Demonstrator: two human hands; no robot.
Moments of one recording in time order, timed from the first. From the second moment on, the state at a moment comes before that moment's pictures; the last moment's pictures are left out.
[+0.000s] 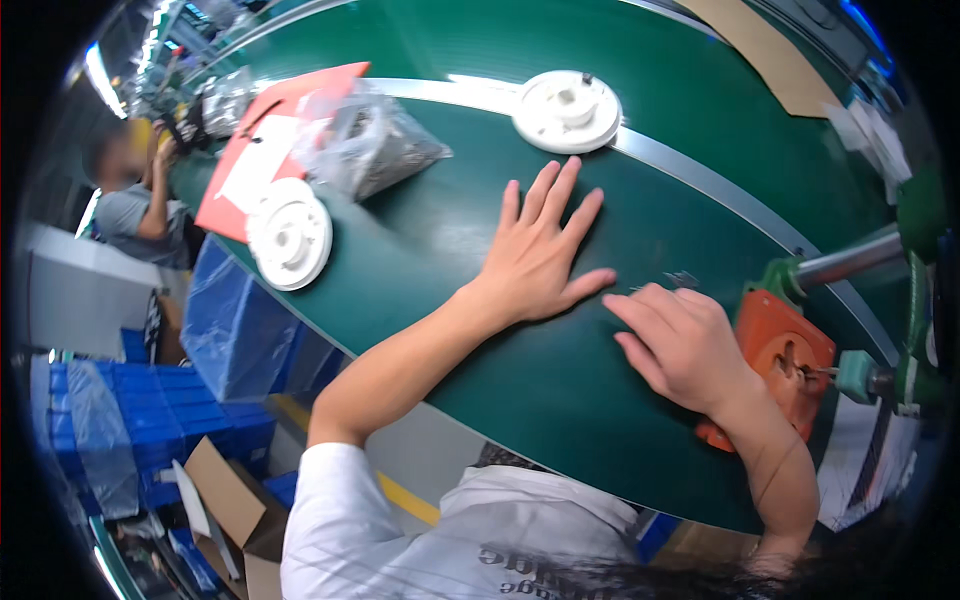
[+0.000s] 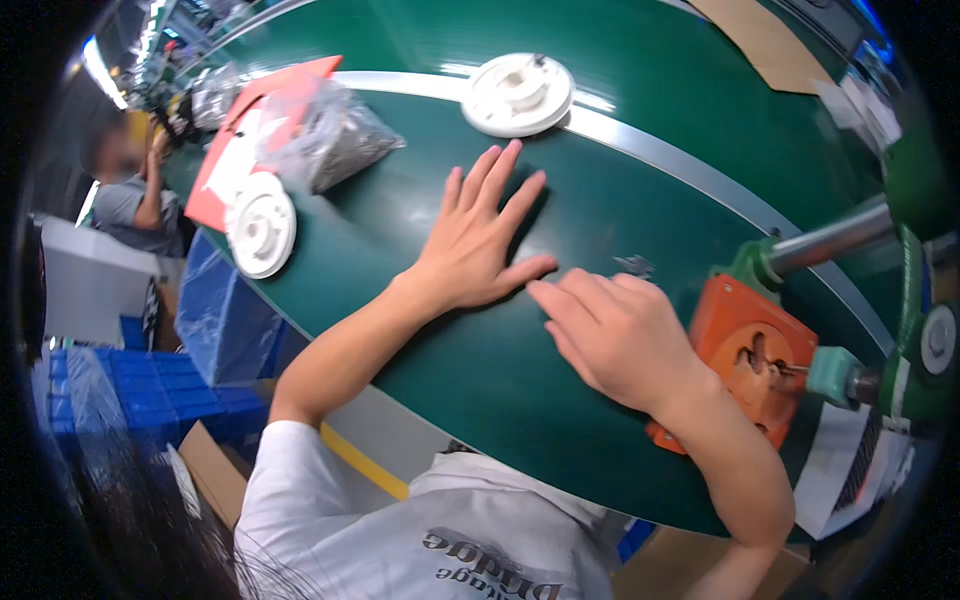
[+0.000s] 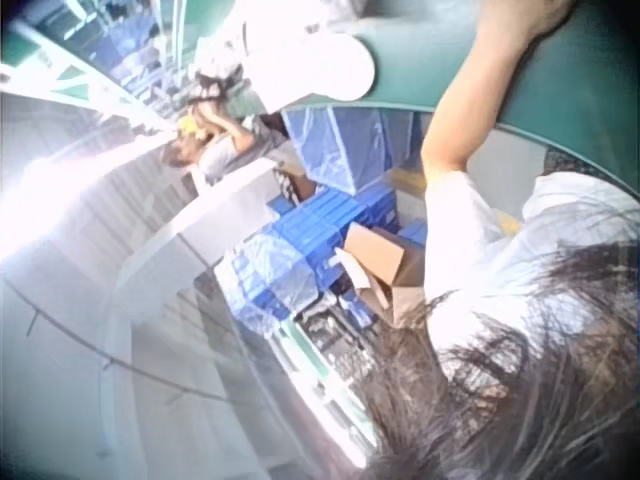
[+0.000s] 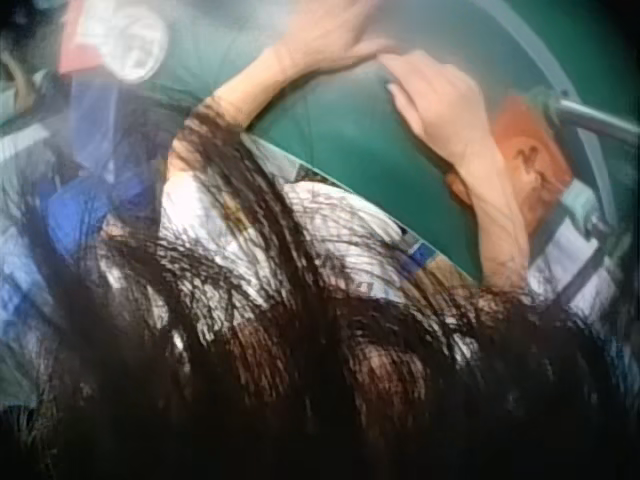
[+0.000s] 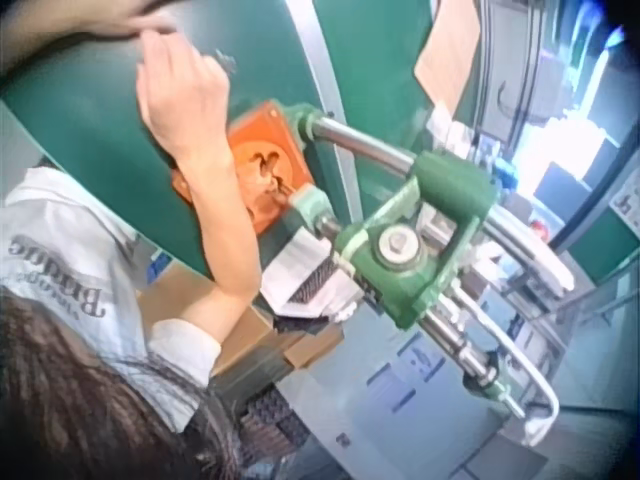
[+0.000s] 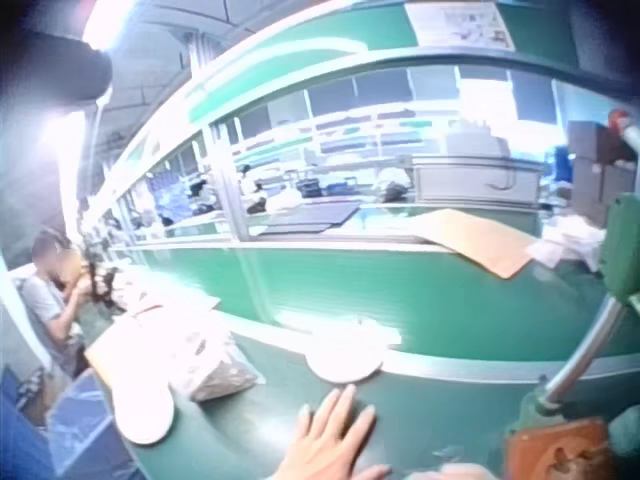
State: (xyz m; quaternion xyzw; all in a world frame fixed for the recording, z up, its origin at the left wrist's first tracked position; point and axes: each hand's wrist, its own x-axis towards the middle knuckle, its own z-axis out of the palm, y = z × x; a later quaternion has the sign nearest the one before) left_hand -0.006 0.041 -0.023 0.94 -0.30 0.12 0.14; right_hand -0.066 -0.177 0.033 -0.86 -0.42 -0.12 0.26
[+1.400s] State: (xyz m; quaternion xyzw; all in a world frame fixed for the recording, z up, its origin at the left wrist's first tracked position) left_hand -0.059 0.142 -0.014 0.92 -0.17 0.27 0.23; right_hand -0.059 -0.192 0.022 -0.85 -0.43 -0.11 0.30
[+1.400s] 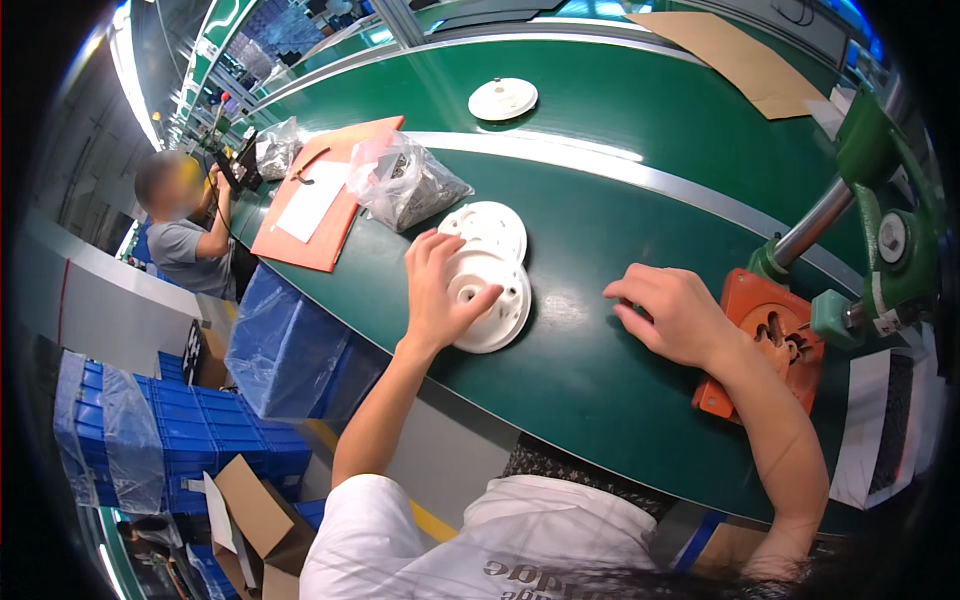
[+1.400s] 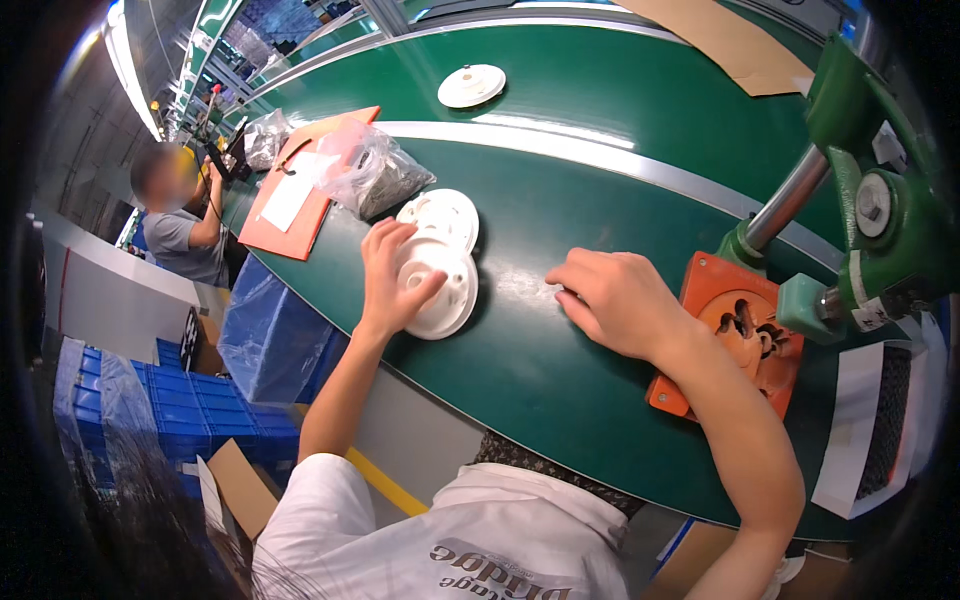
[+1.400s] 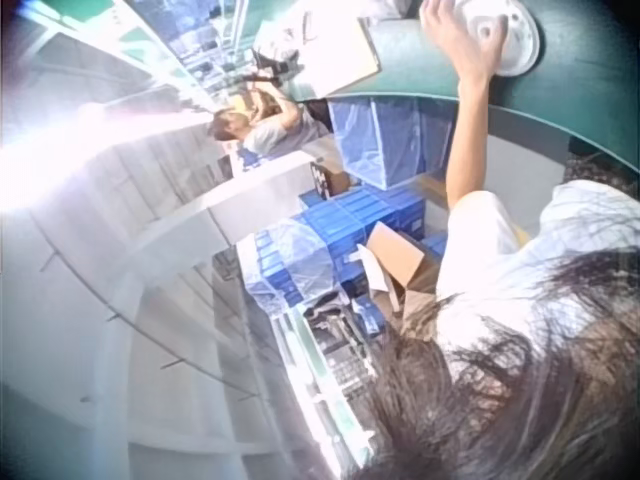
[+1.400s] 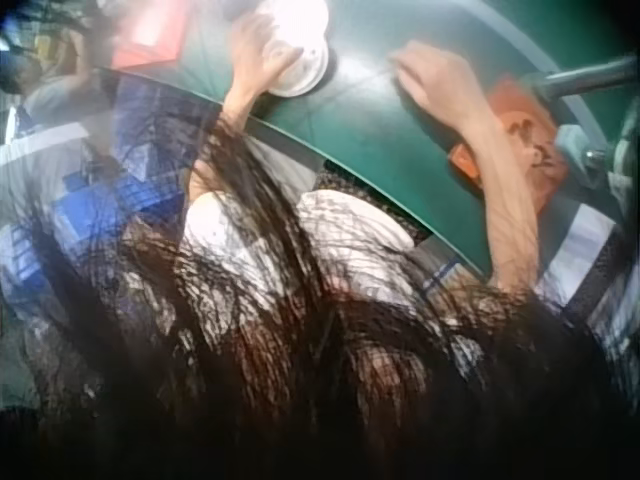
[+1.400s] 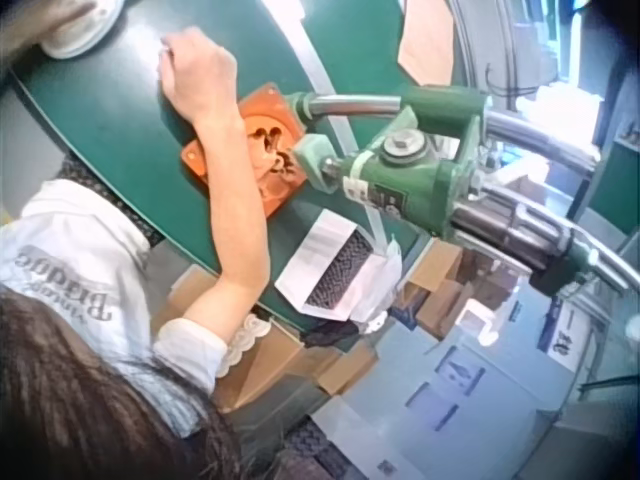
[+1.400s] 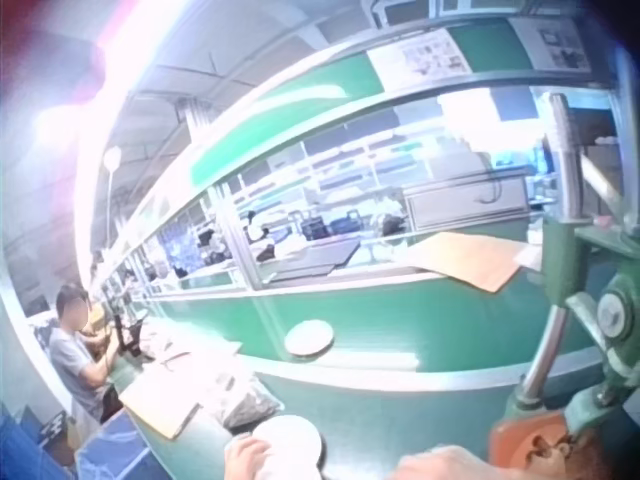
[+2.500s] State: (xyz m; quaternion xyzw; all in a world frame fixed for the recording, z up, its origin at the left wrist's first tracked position) left_hand 0.008 -0.003 0.008 0.88 -0.39 -0.11 0.26; right_hand -0.036 -0.214 0.034 -0.93 -0.21 -0.01 0.30
